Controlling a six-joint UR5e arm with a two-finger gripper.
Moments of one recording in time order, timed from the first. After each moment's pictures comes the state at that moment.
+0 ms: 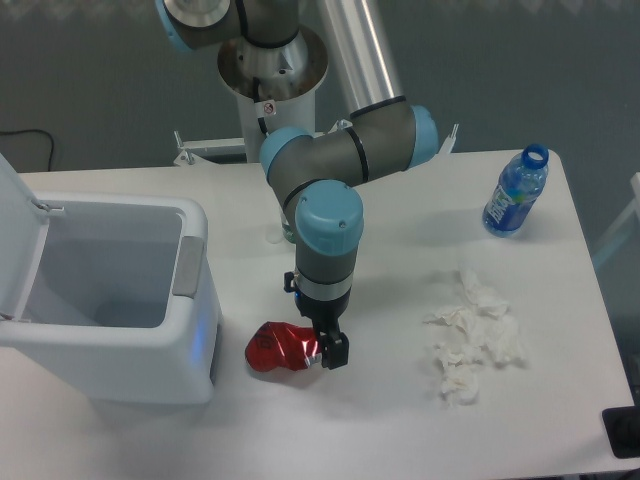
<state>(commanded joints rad) 2.38 -2.03 -1.70 -0.87 1.50 1.59</state>
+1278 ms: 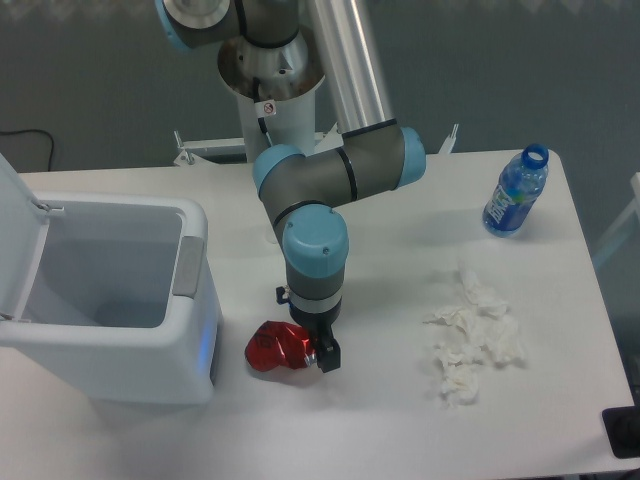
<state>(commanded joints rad) 2.35 -2.08 -1.70 -0.87 1.56 1.57</state>
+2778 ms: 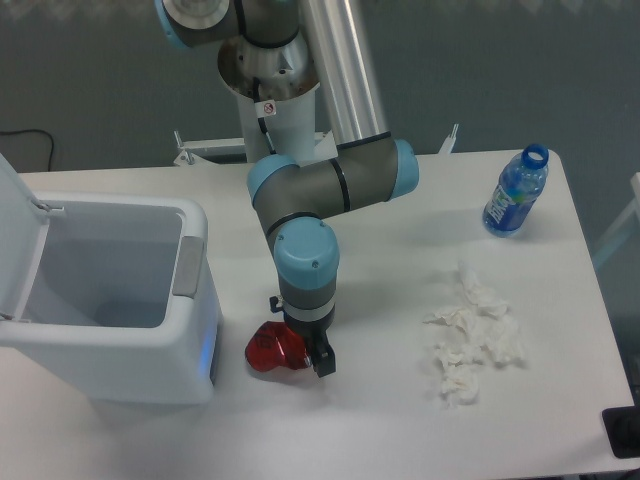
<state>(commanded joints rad) 2.34 -2.10 -1.69 -0.87 1.56 1.54</state>
